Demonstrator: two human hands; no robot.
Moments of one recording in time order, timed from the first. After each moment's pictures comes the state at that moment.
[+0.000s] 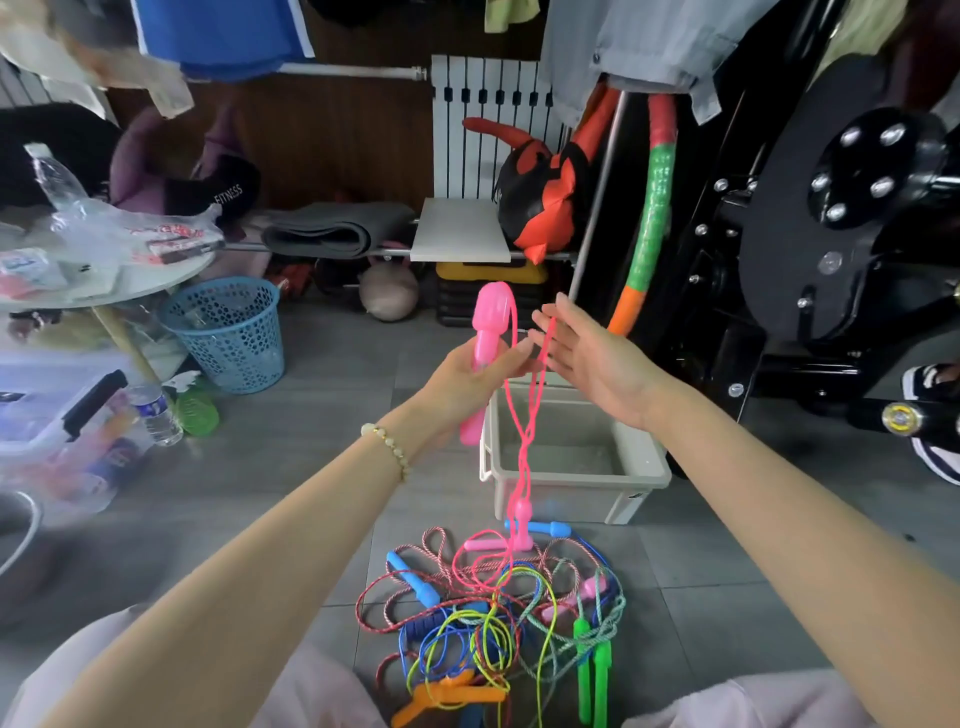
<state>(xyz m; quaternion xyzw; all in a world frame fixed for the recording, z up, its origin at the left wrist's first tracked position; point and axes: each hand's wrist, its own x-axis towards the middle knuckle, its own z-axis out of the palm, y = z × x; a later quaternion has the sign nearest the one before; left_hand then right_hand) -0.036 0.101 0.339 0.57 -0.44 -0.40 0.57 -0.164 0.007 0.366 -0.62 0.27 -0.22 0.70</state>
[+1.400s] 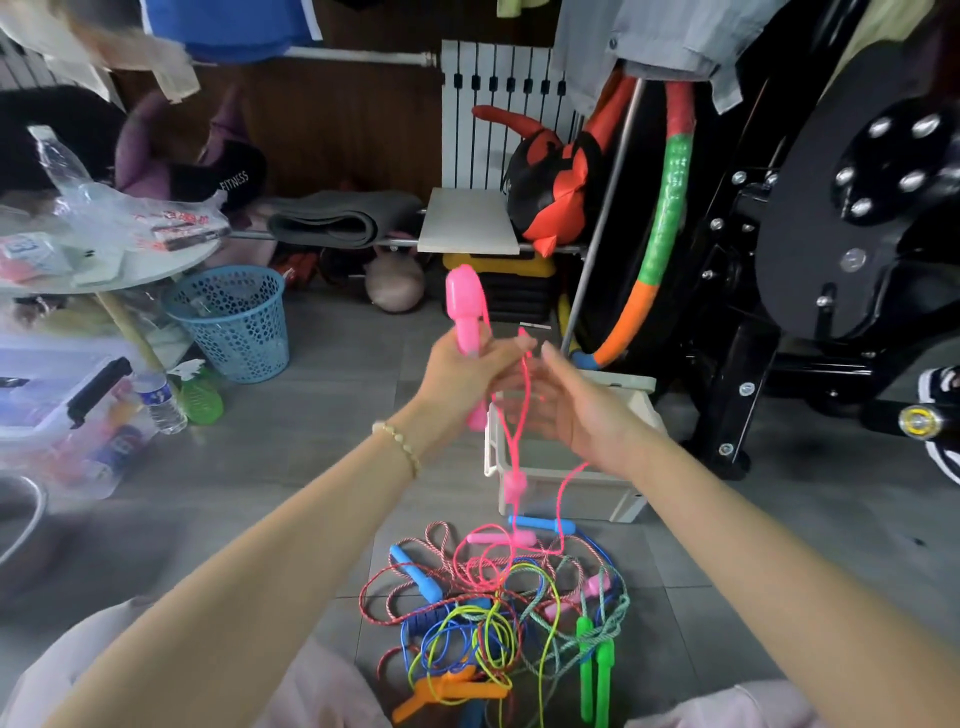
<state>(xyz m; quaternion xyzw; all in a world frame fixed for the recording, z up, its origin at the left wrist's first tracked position) -0.031 0.096 0.330 0.51 -0.31 -0.40 0.69 -0.154 0.024 0.316 -0.55 0.24 -0.19 0.77</state>
